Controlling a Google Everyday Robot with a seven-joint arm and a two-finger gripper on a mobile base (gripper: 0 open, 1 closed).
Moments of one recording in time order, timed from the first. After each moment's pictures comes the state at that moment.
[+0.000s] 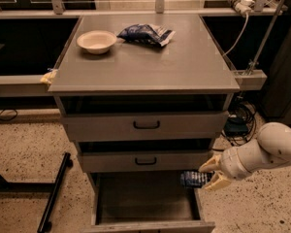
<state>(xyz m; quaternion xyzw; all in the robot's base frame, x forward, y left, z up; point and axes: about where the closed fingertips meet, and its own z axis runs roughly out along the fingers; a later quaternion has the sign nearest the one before) 0.485 -0.222 0.573 -0.65 0.69 0.20 0.26</state>
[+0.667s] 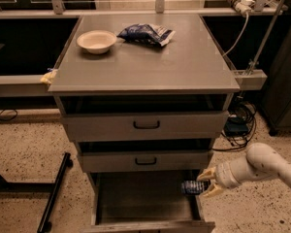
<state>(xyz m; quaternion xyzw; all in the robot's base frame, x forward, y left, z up) 0.518 -0.248 0.439 -0.68 0.66 0.19 0.27</state>
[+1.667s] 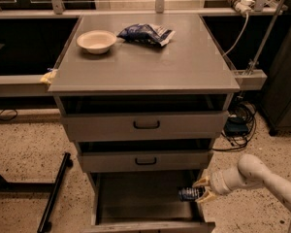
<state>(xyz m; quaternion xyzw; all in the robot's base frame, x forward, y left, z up) 0.538 -0.249 0.342 -0.68 0.64 0.21 0.29</state>
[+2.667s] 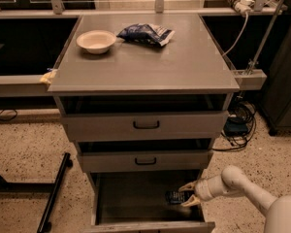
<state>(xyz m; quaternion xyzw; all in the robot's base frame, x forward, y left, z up) 0.554 -0.202 0.256 -0.70 0.60 0.21 0.34</state>
